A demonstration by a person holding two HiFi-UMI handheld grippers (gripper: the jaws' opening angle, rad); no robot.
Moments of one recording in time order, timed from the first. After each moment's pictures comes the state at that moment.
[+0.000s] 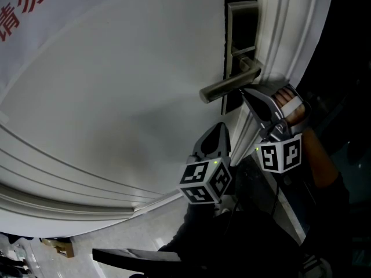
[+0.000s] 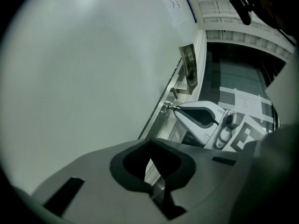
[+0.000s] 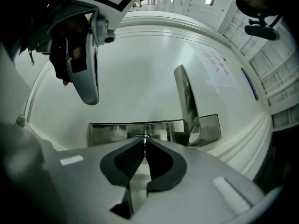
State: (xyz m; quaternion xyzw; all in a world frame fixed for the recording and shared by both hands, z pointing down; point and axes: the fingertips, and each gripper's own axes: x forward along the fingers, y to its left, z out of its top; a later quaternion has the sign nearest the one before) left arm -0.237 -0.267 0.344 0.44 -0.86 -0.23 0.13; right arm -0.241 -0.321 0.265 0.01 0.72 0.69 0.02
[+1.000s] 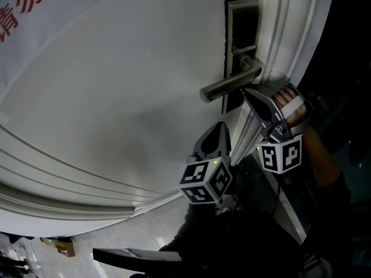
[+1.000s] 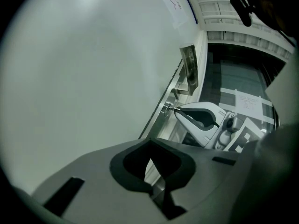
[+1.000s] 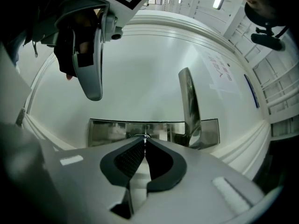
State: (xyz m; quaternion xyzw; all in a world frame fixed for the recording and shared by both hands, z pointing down) left arm -0.238 -0.266 0.343 0.43 -0.86 -0.24 0.13; right arm -0.240 -0.322 0.266 0.01 0.70 0.71 0.03
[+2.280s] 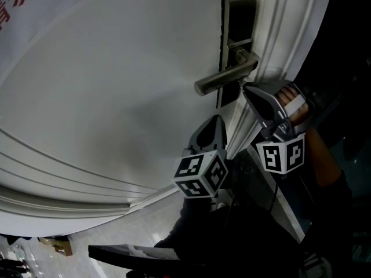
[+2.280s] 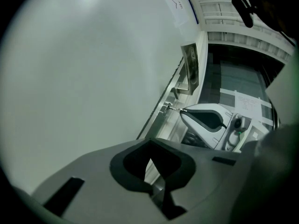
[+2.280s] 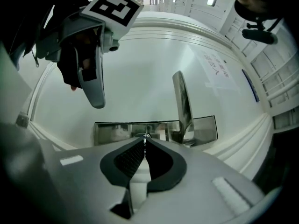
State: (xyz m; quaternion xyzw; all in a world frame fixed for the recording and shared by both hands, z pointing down) left arm -0.241 -0.269 0.341 0.44 -0.86 -0.24 0.13; right arm -0.226 -0.322 0.264 0.02 0.72 0.70 0.02
